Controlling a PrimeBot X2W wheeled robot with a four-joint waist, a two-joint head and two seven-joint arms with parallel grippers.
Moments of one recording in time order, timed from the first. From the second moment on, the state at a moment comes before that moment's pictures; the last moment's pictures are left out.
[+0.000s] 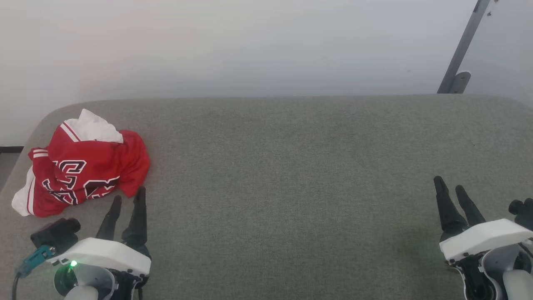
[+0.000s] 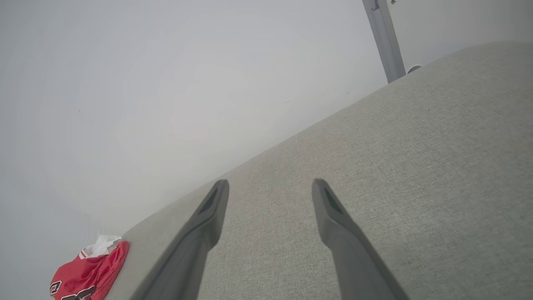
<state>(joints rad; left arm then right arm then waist) -0.11 0.23 -0.03 0.27 -0.80 -0.05 -0.14 -0.12 -0.13 -0.11 0.26 0.74 0.13 0.00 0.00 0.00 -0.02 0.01</state>
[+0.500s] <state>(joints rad) -0.11 0.23 -0.03 0.28 -0.67 -0.08 -0.17 -0.12 -0.14 -0.11 0.23 0.59 0.13 0.00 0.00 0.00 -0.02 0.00</state>
